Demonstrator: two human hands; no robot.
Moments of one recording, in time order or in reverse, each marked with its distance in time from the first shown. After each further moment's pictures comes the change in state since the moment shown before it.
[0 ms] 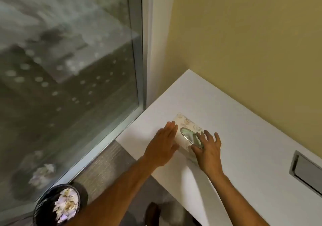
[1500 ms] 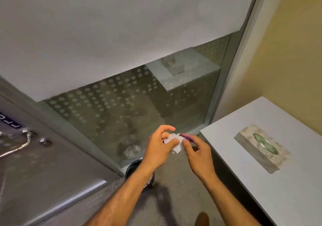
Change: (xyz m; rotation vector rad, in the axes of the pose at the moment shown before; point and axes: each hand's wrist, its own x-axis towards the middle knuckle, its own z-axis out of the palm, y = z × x) left_hand -0.437 0.022 -0.211 -0.885 0.714 -0.436; right_hand -0.312 -0.312 -0.050 0.935 -0.266 -0.430
